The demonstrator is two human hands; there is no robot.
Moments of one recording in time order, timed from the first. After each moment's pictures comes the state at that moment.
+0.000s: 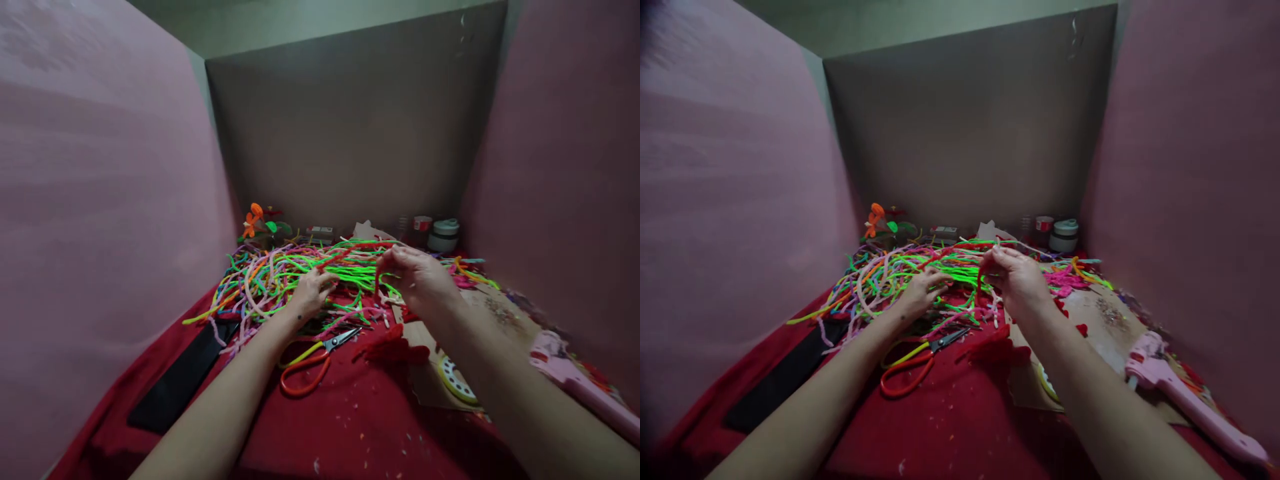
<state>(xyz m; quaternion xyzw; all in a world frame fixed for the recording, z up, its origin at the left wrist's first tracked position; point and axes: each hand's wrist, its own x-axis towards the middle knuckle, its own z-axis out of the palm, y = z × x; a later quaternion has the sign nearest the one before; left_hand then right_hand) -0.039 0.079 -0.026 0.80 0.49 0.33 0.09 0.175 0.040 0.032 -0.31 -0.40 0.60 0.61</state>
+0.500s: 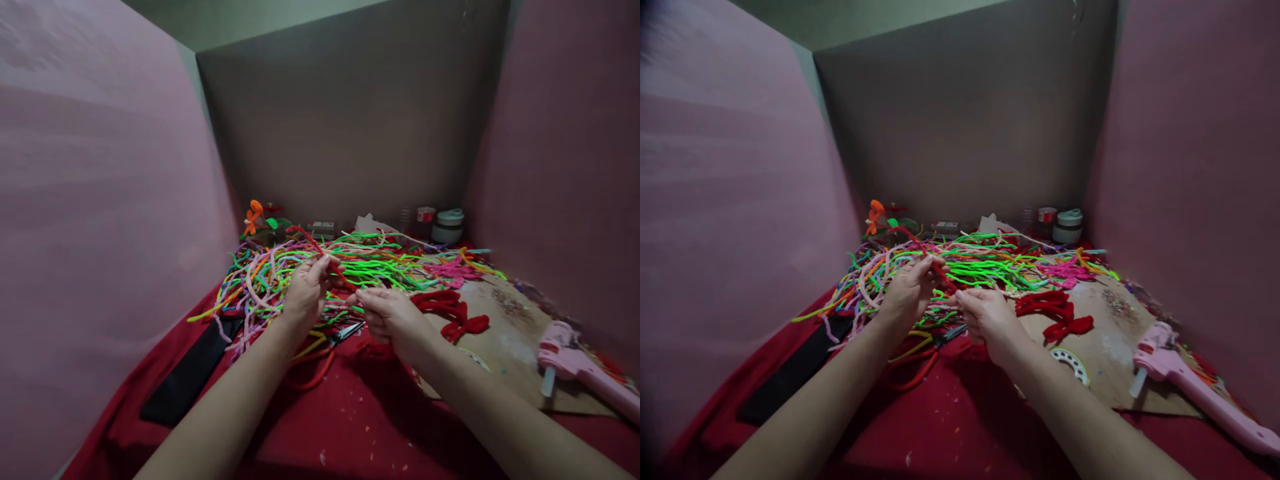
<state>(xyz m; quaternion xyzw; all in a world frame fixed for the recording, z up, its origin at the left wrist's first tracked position) -0.006 0.037 0.006 0.51 0.37 0.62 0.47 0.142 0.000 -0.013 -0.34 -0.44 0.72 0.42</state>
